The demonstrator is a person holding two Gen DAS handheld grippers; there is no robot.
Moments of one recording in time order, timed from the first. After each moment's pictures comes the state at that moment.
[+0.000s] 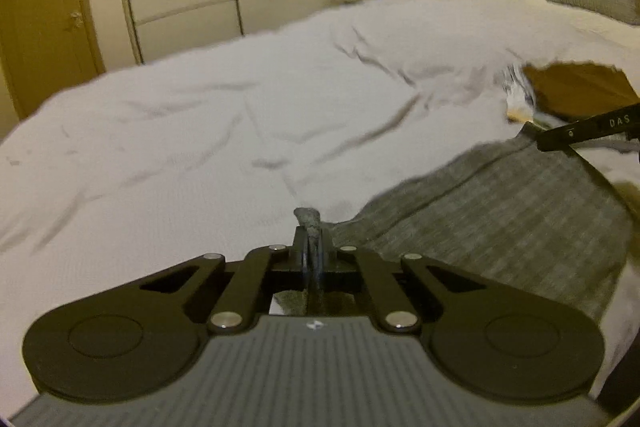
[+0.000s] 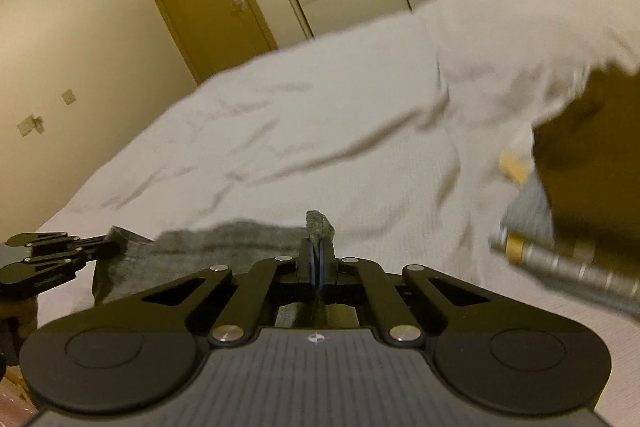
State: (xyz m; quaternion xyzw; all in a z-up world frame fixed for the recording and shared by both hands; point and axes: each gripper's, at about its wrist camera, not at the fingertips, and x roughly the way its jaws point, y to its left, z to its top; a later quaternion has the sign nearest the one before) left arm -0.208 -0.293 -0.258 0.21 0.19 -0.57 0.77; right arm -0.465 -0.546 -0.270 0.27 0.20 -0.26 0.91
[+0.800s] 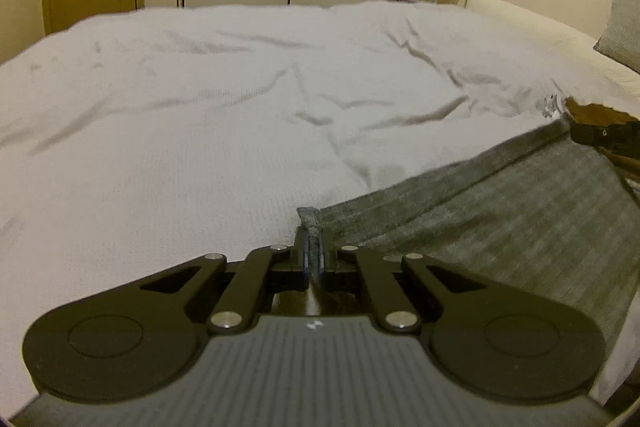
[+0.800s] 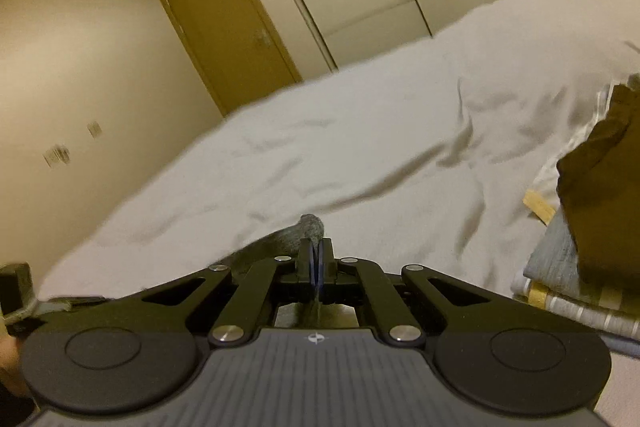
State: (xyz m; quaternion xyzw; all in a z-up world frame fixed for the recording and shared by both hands) left arm -0.169 -0.287 -0.303 0.14 0.28 -0.53 0.78; right arm -0.458 -0.570 -0.284 0.28 0.18 -0.24 0.91
